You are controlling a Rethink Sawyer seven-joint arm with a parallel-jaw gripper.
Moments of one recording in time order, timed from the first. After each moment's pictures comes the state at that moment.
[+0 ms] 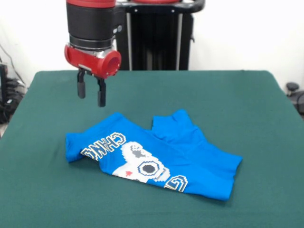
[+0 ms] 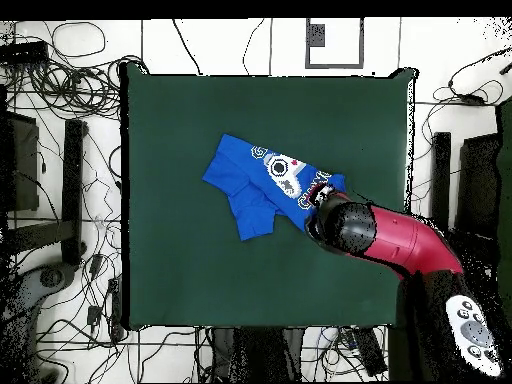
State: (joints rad) arm -0.46 -0.69 0.06 1.68 -0.20 0.43 2.12
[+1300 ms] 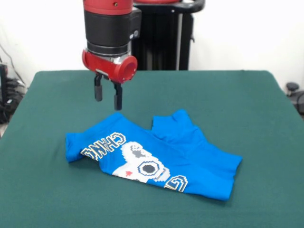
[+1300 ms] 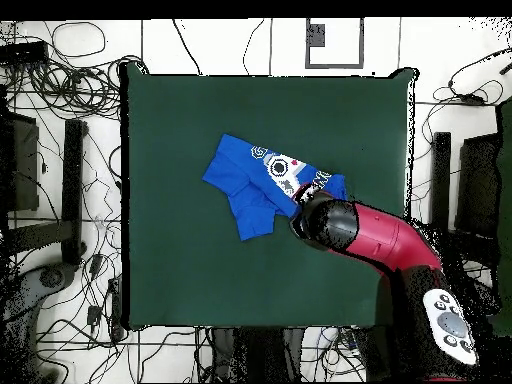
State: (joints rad) arm -0.39 -0.65 0.01 1.68 -0.11 0.43 2.12
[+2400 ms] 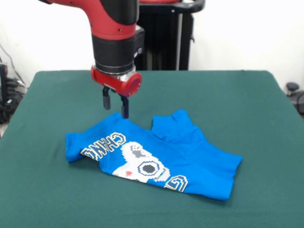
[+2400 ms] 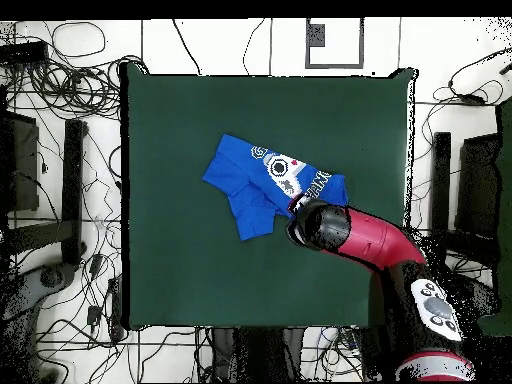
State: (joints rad) arm -0.39 -0.56 0.00 1.68 -0.11 0.43 2.12
